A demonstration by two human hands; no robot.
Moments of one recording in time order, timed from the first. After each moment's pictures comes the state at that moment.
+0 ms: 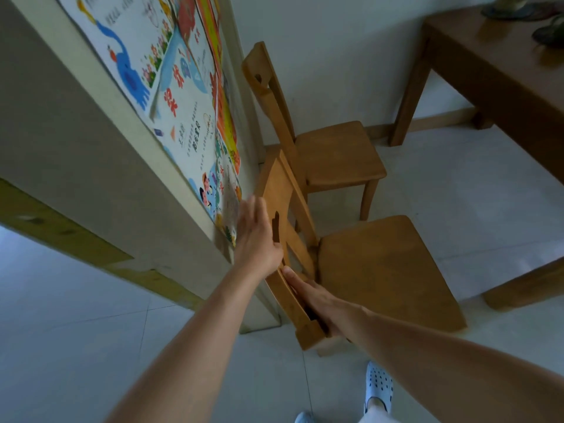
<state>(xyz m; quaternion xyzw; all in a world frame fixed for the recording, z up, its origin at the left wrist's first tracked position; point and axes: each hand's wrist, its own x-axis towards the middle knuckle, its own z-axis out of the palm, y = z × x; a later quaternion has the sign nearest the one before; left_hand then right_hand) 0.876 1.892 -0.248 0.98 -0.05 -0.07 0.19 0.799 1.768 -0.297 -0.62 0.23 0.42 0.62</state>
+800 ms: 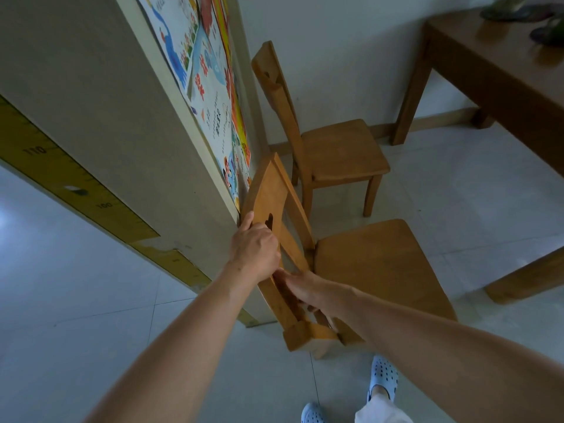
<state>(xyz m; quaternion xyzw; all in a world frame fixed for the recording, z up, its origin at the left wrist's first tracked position) 0.847 1.938 -0.248 0.97 -0.23 -0.06 -0.10 0.787 1.822 -0.269 -0.75 0.18 0.42 0.49</state>
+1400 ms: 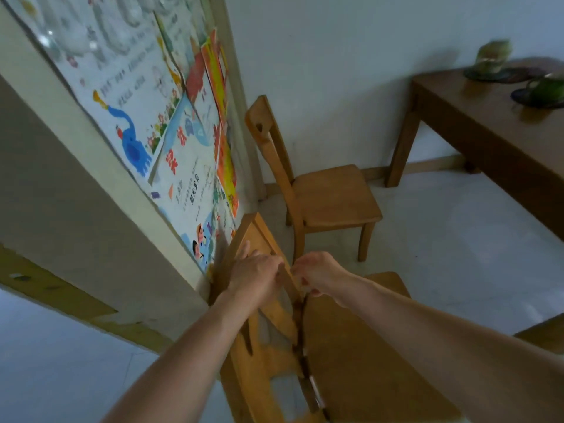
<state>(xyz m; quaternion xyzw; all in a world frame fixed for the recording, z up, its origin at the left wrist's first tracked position) 0.906 1.888 -0.233 0.97 -0.20 -0.09 0.03 0.890 1.736 -0.235 -0.80 0.16 0.23 0.53</state>
